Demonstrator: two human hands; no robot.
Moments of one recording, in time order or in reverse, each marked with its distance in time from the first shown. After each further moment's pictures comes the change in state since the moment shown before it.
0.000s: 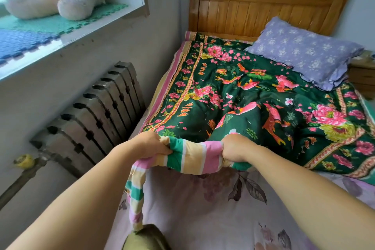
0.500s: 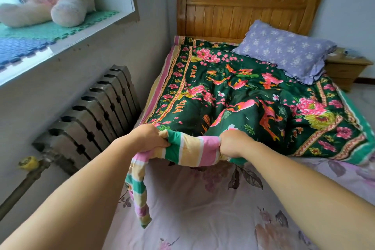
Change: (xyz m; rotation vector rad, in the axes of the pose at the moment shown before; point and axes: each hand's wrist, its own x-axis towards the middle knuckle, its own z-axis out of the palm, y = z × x) left_hand -0.035 -0.012 -0.010 0.175 0.061 0.105; right_hand -0.044 -0.027 0.018 0.050 0.106 0.084
